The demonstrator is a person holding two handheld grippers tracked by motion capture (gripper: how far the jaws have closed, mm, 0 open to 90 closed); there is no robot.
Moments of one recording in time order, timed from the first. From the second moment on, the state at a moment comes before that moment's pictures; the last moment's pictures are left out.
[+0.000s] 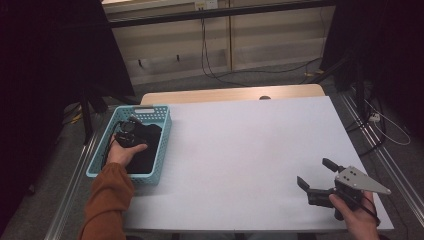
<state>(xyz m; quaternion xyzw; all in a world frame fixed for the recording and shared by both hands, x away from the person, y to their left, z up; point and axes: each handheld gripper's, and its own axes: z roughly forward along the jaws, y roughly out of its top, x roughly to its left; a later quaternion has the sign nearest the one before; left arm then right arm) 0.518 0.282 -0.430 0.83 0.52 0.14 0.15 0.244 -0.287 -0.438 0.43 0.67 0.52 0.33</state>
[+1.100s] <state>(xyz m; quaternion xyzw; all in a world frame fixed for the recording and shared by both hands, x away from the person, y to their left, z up) 0.507 0.289 -0.406 0.79 0.53 0.19 0.23 0.247 -0.287 -0.438 0.43 0.67 0.52 0.33</state>
